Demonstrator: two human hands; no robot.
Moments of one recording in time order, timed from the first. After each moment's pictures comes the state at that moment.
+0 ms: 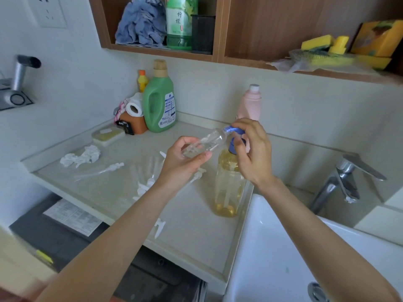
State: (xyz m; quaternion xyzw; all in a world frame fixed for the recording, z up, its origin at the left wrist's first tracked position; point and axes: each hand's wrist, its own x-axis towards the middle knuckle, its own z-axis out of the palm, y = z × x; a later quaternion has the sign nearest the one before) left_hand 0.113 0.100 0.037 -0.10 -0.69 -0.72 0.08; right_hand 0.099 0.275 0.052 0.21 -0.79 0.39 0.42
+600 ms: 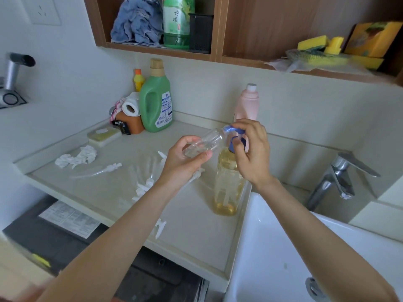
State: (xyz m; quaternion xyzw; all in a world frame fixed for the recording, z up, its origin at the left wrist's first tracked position) left_hand 0.112 0.099 0.038 -0.11 -0.69 -0.71 0.07; right_hand 0.101 0.271 0.048 0.19 -0.79 0.38 0.44
